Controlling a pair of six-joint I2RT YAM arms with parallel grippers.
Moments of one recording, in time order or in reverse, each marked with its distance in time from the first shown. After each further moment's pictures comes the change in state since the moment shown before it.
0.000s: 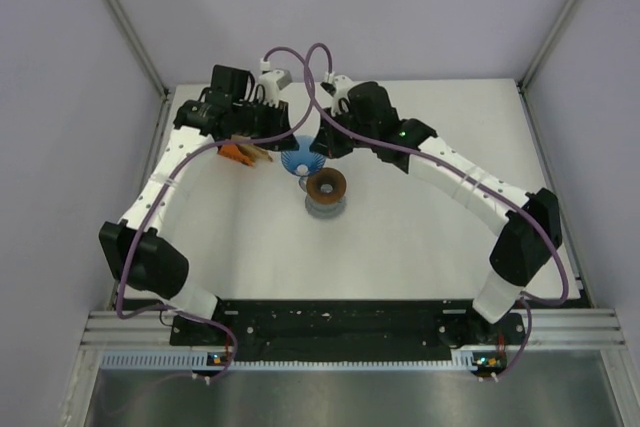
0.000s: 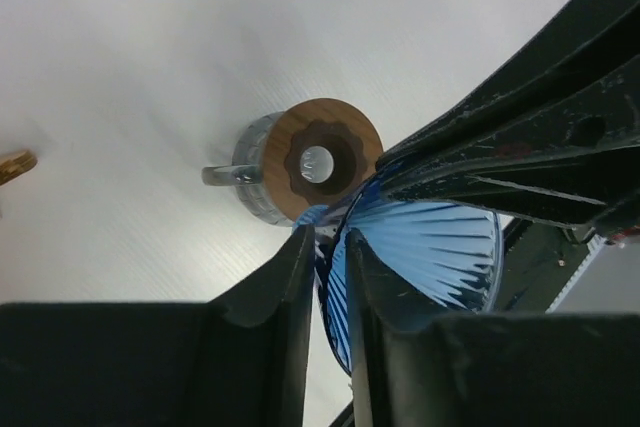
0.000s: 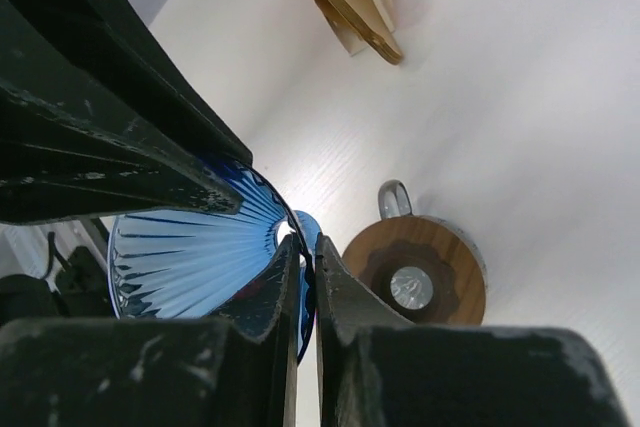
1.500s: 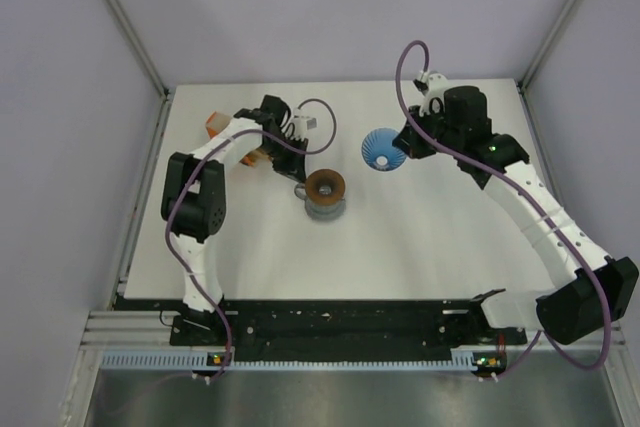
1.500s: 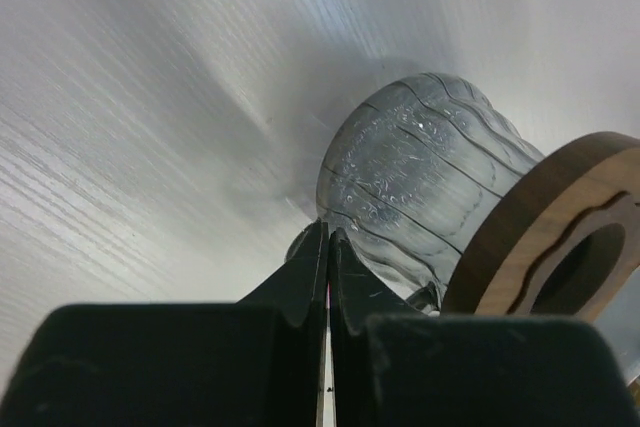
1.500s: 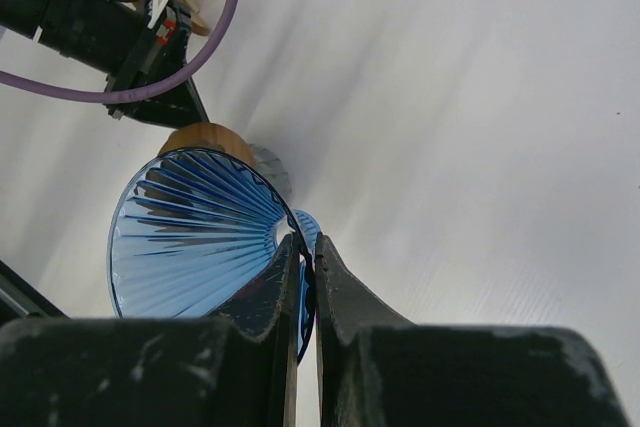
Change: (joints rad) left arm -0.021 0.488 -0.024 0.044 -0.020 0.070; right arm -0.345 -0.399 -0.284 -0.143 0.003 -0.156
